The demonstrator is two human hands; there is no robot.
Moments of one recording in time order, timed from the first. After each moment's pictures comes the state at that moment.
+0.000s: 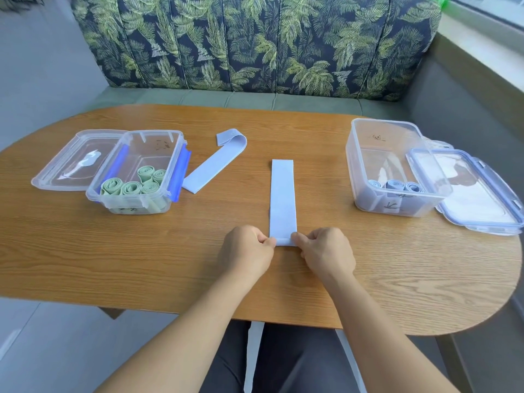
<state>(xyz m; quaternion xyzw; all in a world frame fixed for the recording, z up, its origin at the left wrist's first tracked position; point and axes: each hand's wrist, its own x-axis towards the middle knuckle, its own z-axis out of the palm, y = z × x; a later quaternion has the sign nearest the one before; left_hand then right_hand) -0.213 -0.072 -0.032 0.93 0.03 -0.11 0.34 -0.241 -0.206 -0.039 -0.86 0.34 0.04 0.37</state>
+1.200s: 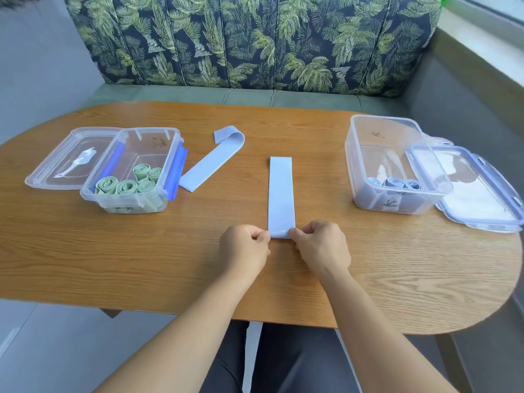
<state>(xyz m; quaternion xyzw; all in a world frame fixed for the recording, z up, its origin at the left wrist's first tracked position) -0.214 -0.073 -0.039 0.89 0.06 -0.09 0.45 -0.235 -0.203 -0.037 -0.85 0.34 0.03 0.39</state>
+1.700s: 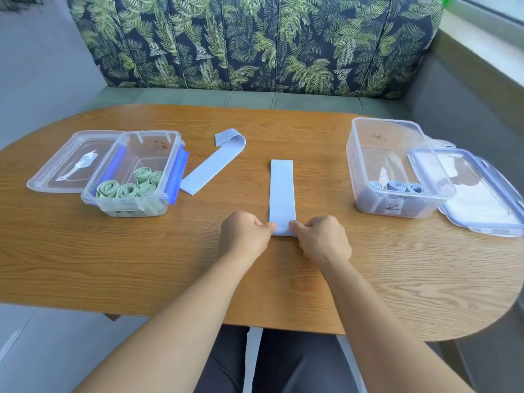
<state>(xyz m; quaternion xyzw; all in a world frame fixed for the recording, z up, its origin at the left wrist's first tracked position) -0.182 -0.080 -0.029 0.91 0.07 -0.12 0.40 -0.215 -0.209 -0.033 -0.85 0.35 0.05 0.38</state>
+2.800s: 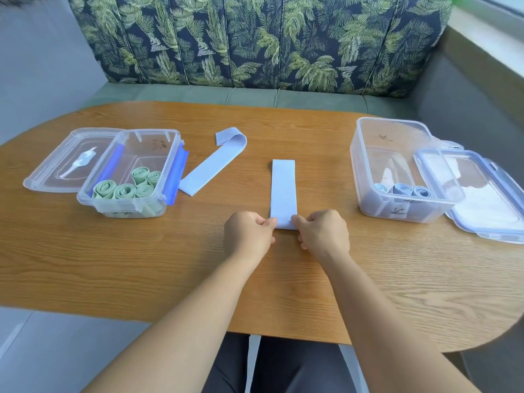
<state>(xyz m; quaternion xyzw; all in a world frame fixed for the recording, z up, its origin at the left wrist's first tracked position) -0.178 -0.090 -0.033 0.88 0.10 -0.09 0.46 -0.197 -0.216 -0.038 -0.85 0.33 0.01 0.41</state>
